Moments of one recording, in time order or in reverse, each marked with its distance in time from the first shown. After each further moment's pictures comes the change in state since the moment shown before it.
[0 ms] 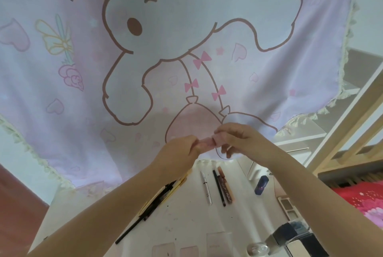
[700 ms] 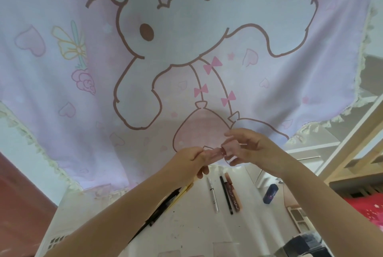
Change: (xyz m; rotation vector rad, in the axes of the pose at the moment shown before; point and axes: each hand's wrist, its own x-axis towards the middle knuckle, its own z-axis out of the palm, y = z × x) left_hand -0.007 -0.001 -0.002 -0.441 -0.125 -0.060; right_hand 0.003 0.012 -0.006 0.147 -0.107 -0.068
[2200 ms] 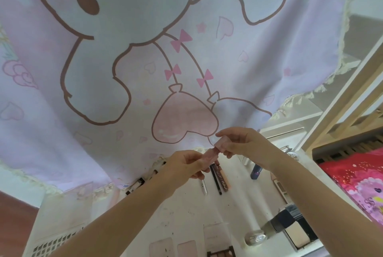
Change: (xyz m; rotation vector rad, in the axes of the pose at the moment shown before) left_hand 0.024 -0.026 0.045 -0.423 -0.095 -0.225; right_hand -0.014 0.026 -0.014 -0.100 0.200 0.209
